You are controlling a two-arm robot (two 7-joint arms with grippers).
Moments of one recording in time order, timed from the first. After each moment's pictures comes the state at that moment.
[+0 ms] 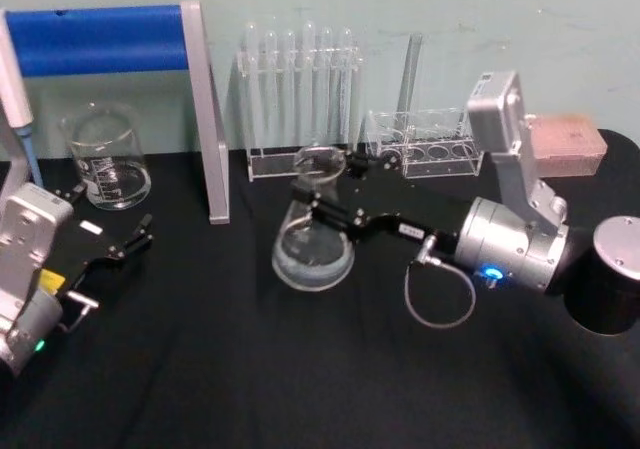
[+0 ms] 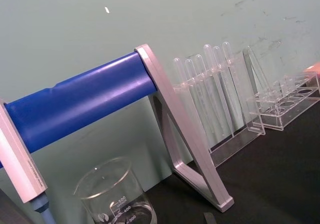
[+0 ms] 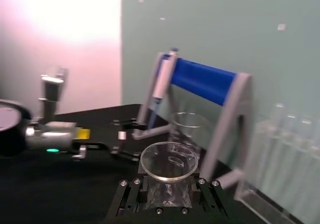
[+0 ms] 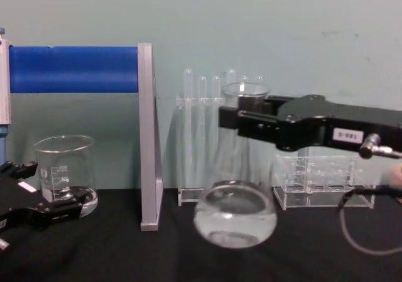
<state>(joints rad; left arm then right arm) -0.20 0.60 0.45 -1.41 -0.25 -0.12 0.03 0.38 0.48 -0.51 -1.55 0.51 0.03 0.60</state>
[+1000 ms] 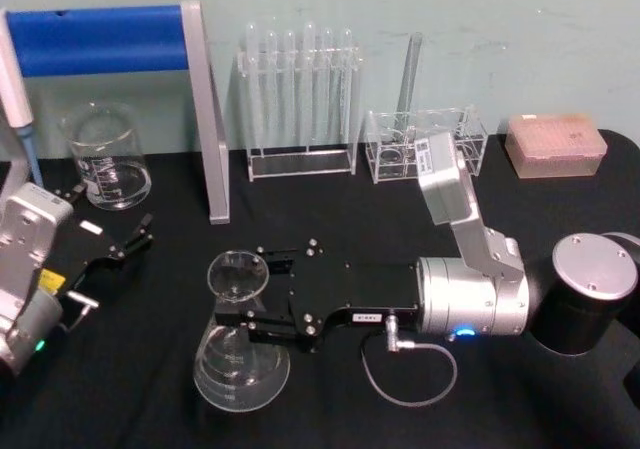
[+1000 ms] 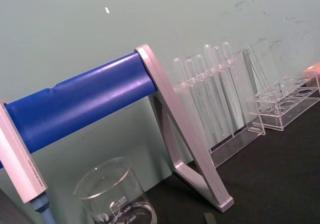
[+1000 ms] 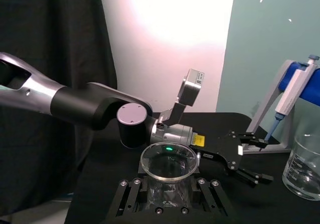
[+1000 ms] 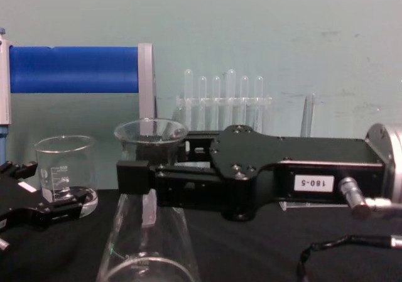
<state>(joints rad) -0.20 0.60 0.45 -1.41 -0.25 -0.12 0.03 0.43 0.53 -0.70 -1.60 0.61 0.00 0.87</state>
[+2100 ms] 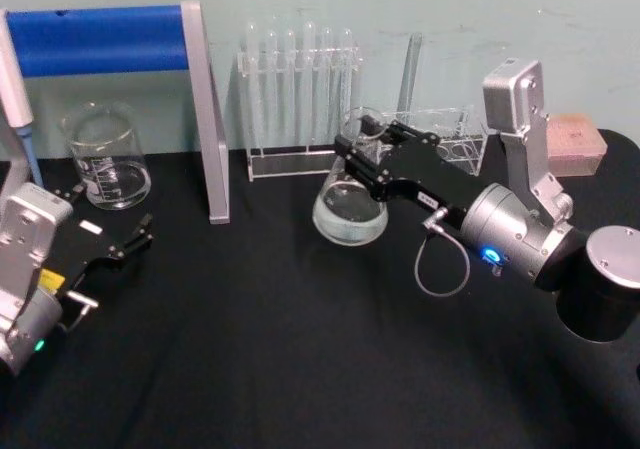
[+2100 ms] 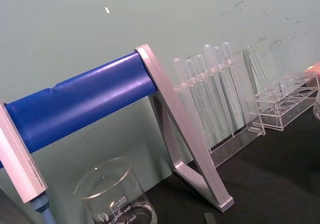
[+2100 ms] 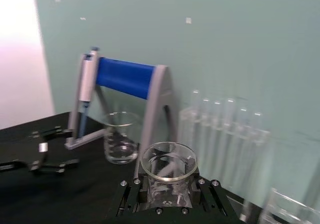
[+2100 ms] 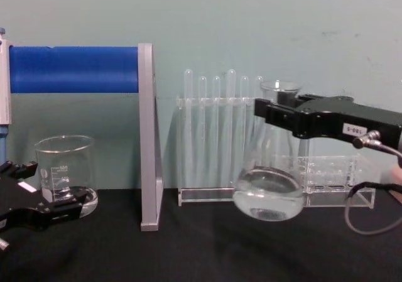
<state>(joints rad) -0.20 0.60 0.45 -1.41 -0.25 -0.12 0.03 0.36 0.44 -0.49 -1.51 0.50 0.01 0.33</state>
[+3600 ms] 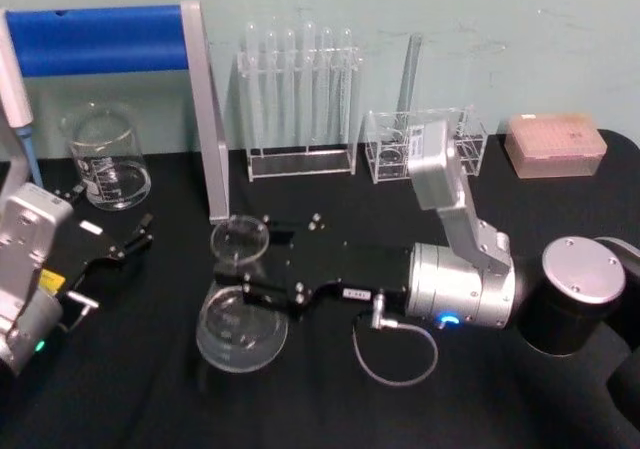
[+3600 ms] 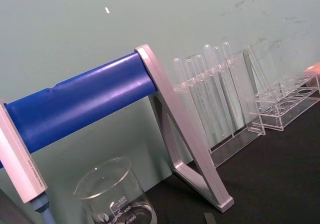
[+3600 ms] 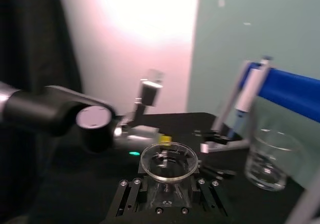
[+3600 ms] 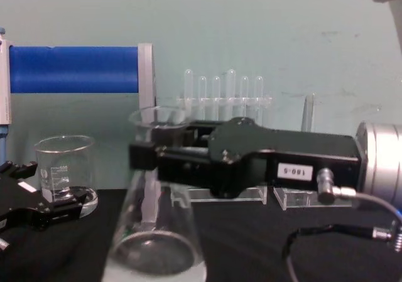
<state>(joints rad) -0.20 0.60 0.45 -1.41 -0.25 -0.12 0.03 0.40 0.46 -0.64 -1.57 0.53 -0.01 0.78</state>
